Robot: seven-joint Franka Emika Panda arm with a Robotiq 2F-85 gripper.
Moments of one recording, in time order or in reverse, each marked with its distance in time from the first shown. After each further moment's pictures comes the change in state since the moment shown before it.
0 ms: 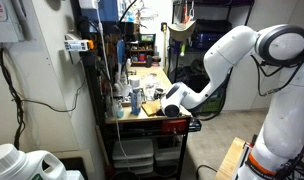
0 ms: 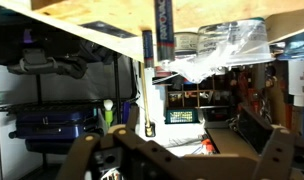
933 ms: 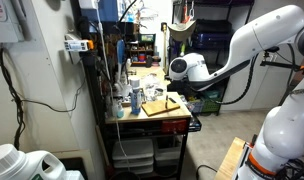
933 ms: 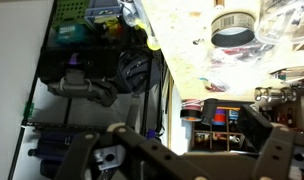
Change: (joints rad) arm -0.004 -0.301 -0.206 0.026 0.546 0.241 -0.742
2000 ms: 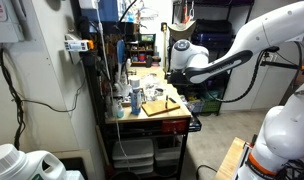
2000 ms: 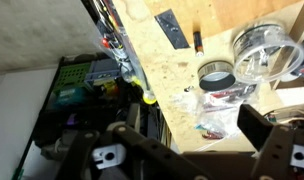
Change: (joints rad) arm 0.052 -0.050 -0.073 0.034 0.511 0.014 -0.388
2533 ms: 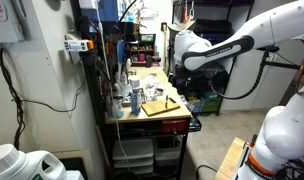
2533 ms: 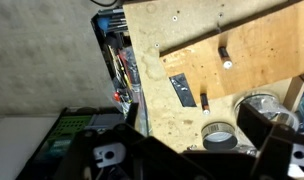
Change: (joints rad) arm -0.023 -0.036 0.009 0.064 0.445 -0.241 -0.454
